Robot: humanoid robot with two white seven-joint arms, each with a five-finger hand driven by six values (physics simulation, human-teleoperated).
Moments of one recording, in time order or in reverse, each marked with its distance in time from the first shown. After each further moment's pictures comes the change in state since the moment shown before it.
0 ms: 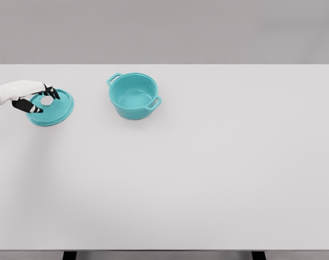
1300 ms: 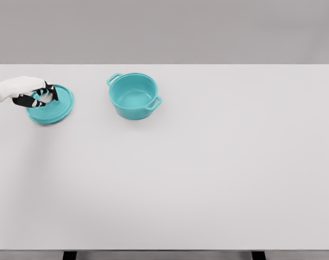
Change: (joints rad) left arm 0.006 0.006 0.004 -0.044 0.016 0.000 0.000; right arm 0.000 0.000 0.000 0.000 0.000 0.000 0.000
